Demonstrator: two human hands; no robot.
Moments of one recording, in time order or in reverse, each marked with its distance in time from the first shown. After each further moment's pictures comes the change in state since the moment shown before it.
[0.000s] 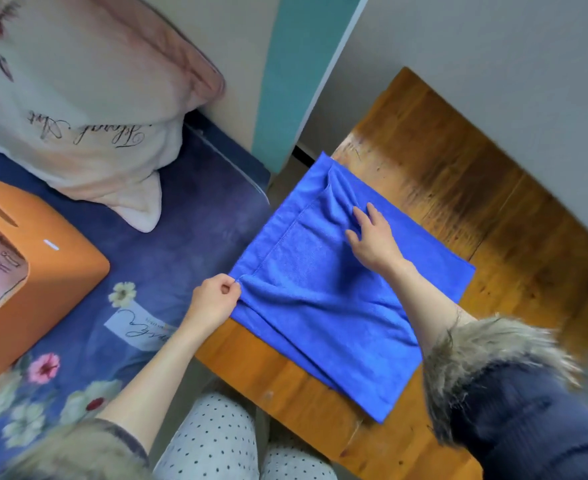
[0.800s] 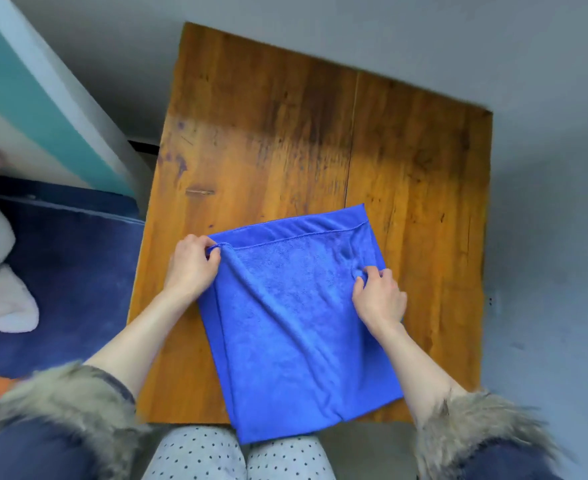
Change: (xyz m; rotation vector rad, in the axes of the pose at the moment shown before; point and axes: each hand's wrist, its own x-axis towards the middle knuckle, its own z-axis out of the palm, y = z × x) left_hand 0.039 0.122 0.102 0.623 -0.128 0.570; right_hand -0.165 0.145 0.055 0.095 0.178 0.792
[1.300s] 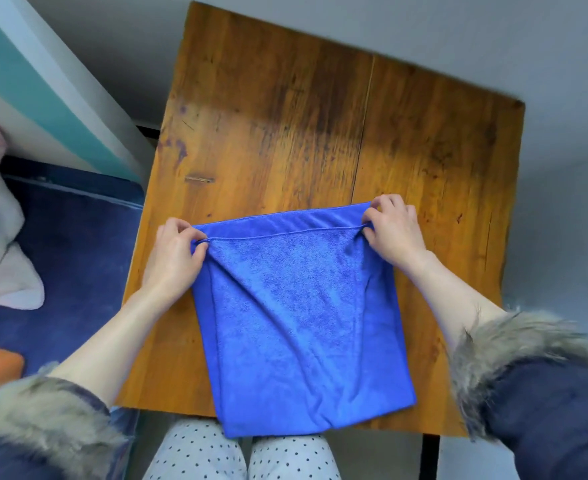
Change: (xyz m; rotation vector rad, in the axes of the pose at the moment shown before) left_hand -0.018 -0.001 -0.010 0.057 0.138 0.075; right_hand 0.095 -0.009 -0.050 -0.186 0.154 -0.644
